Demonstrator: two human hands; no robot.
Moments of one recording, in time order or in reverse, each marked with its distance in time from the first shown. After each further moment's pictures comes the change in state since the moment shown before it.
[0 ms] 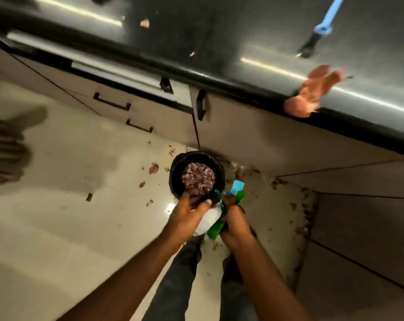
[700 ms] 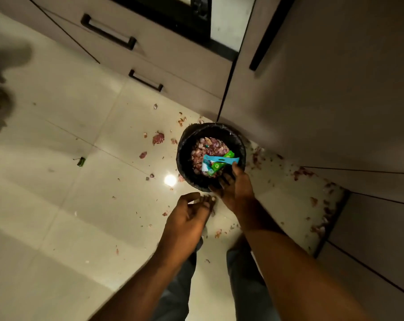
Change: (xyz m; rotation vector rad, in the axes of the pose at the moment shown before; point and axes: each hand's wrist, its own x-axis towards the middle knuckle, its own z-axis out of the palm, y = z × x) left_hand 0.042 -0.083 -0.013 -0.173 0.113 -0.136; right_hand 0.176 0.038 0.034 0.049 -0.040 0.129
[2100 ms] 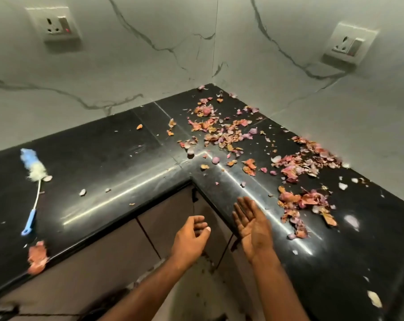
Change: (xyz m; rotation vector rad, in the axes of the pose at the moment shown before) left_hand -0.375 0.134 0.360 0.798 -0.749 0.945; right_hand -0.552 -0.170 -0.386 0.982 0.194 -1.064
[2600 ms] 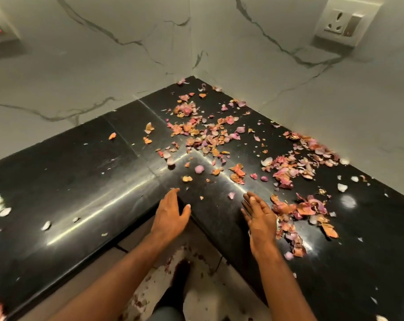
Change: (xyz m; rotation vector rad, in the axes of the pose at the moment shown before) left_hand 0.150 0.034 -0.003 0.557 0.055 0.198; right_hand 0.088 -0.047 -0.002 -0.250 0.147 -0.148
